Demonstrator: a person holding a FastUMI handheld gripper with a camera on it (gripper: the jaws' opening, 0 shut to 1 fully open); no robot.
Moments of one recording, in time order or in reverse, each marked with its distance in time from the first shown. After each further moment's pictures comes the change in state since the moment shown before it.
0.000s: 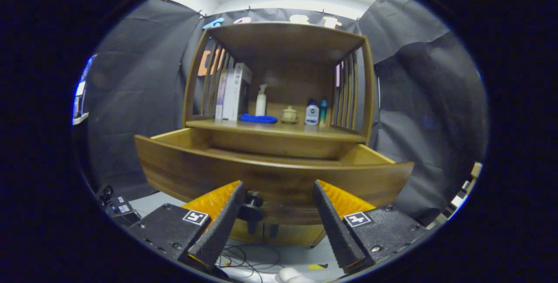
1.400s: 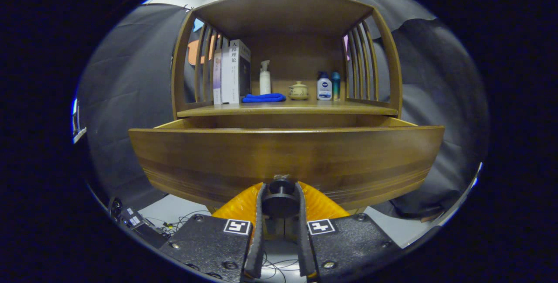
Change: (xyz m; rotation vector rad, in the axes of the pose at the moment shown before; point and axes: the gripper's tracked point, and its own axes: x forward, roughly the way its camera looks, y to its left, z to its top) arm 0.076 0.046 -0.048 0.090 0.158 0.041
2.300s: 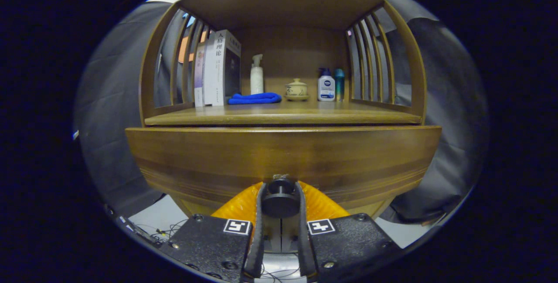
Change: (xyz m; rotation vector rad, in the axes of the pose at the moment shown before) arm 0.089 -0.003 0.028 0.002 0.001 -0.039
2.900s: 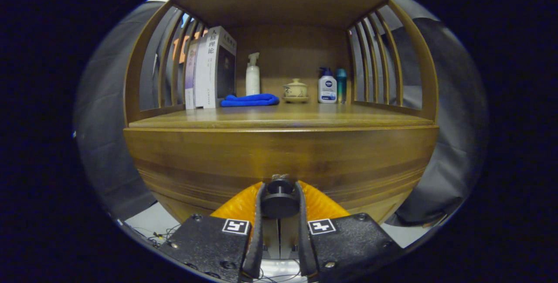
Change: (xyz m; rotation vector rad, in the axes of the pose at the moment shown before) arm 0.046 -0.002 0.014 0.004 -0.012 -0.019
